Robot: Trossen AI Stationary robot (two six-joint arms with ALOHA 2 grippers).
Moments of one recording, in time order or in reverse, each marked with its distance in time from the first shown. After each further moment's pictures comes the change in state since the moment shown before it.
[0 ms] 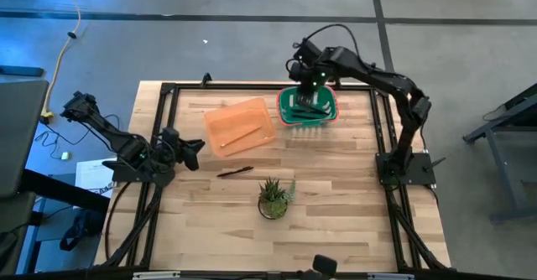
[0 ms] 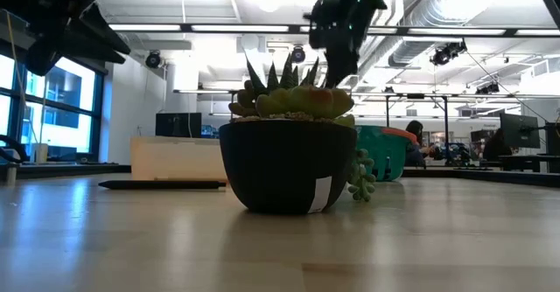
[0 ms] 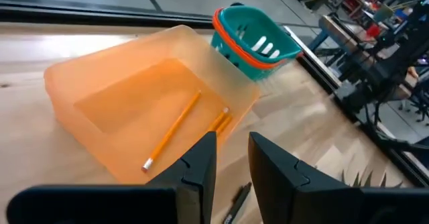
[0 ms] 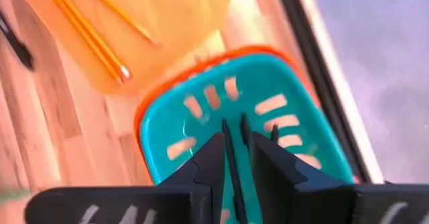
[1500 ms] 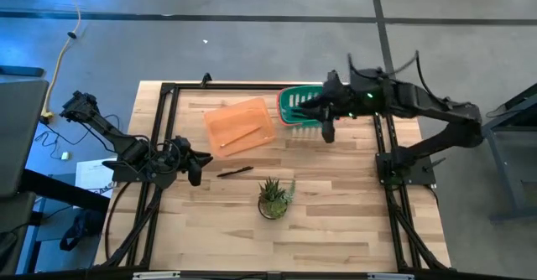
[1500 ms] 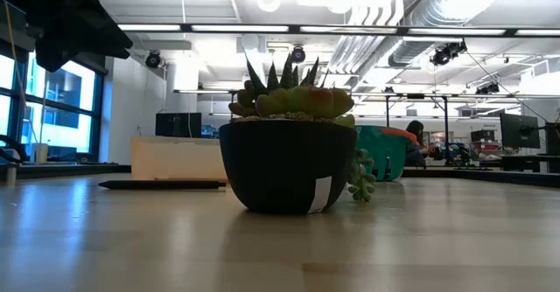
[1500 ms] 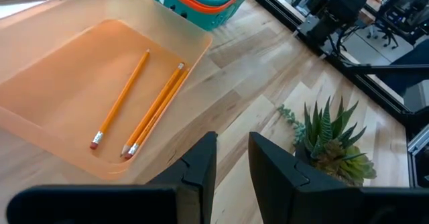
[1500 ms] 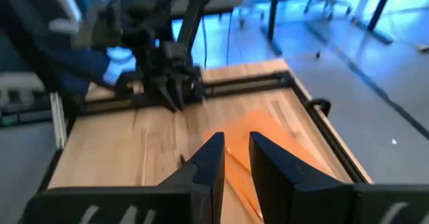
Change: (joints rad) left arm 0.000 0.063 0.000 0.231 0.211 0.299; right arm 0.501 -0.544 -0.178 0.399 0.176 0.309
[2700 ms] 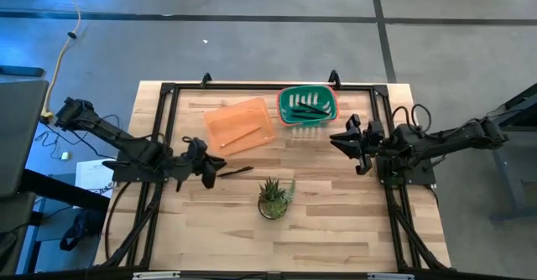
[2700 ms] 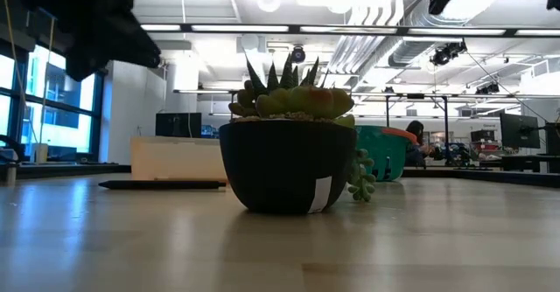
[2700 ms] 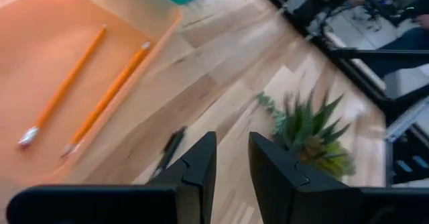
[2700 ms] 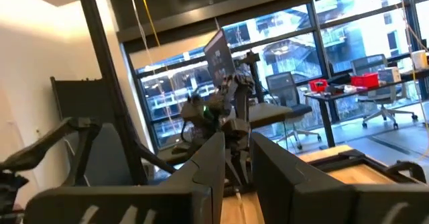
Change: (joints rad) left arm 0.183 0.158 0.000 0.276 0.244 0.131; right arm 0.232 -0.636 -1.218 1.251 0.116 0.144
